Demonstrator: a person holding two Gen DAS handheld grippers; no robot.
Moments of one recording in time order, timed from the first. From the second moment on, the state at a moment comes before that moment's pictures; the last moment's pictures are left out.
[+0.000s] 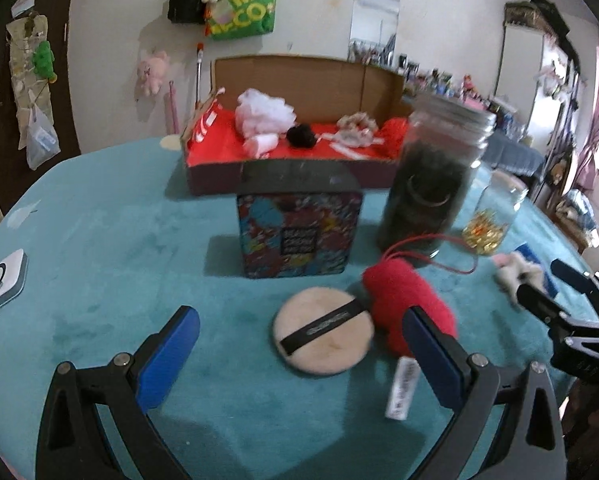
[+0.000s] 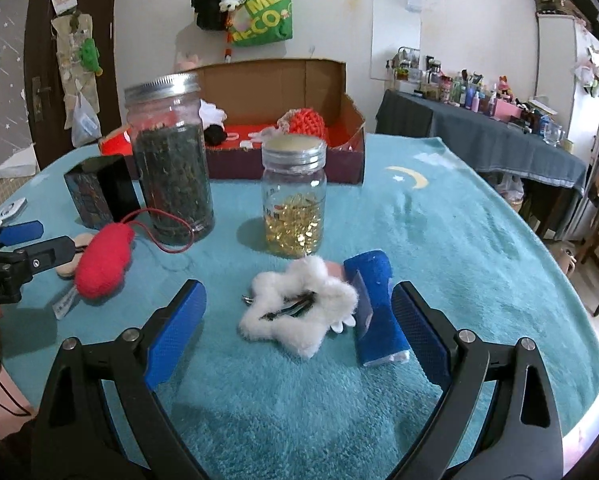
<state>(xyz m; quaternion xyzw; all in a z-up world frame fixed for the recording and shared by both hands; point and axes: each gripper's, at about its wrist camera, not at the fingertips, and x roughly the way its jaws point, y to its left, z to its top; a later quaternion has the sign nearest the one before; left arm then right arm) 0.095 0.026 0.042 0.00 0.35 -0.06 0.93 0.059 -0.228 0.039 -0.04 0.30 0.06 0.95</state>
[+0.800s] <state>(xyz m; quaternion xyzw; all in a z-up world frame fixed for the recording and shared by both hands) 0.095 0.012 0.044 0.01 0.38 -0.15 0.91 0.067 -0.235 0.037 -0.02 0.33 0.11 0.94</state>
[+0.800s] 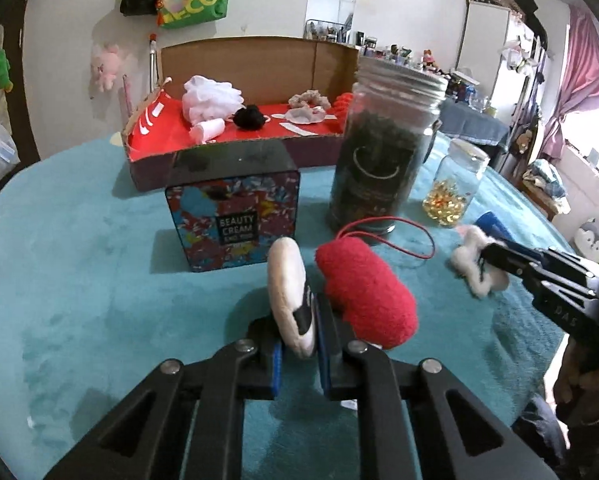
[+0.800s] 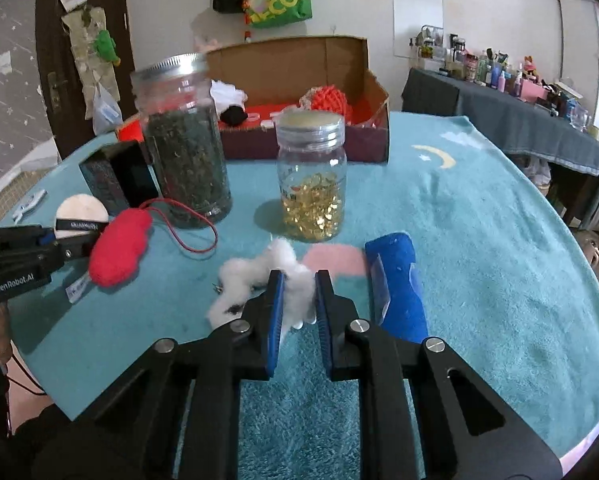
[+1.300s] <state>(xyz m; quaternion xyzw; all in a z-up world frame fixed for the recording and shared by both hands) 0.095 0.013 0.047 -0.01 0.38 -0.16 0.91 0.060 -0.224 0.046 -0.02 0.32 0.14 0.94</state>
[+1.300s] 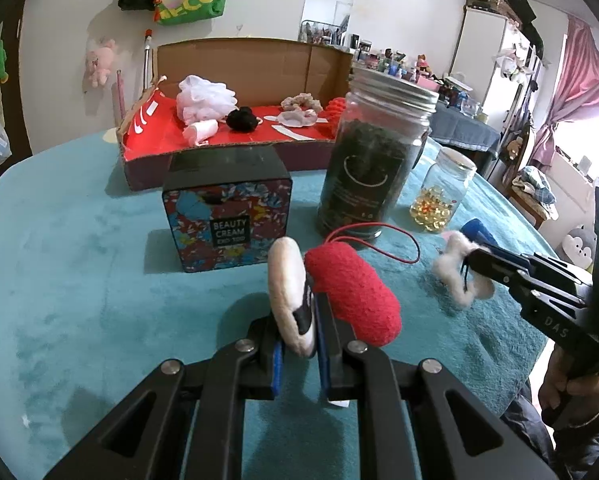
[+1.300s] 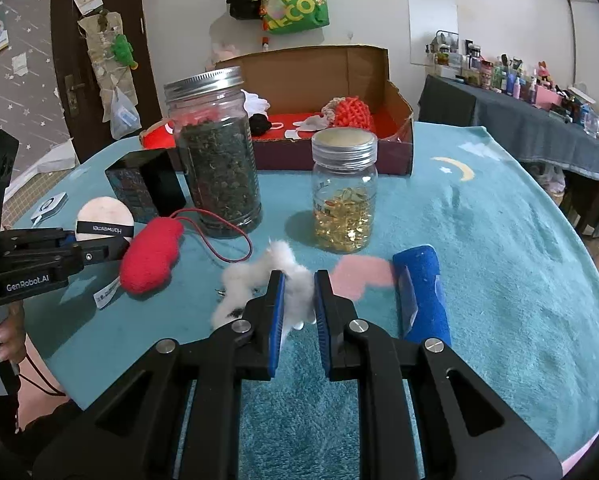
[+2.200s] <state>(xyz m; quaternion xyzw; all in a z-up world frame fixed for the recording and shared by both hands) 0.103 0.028 0.039 0.09 0.38 -0.14 0.91 0.051 -0.196 0.031 -0.07 0.32 0.13 0.94</state>
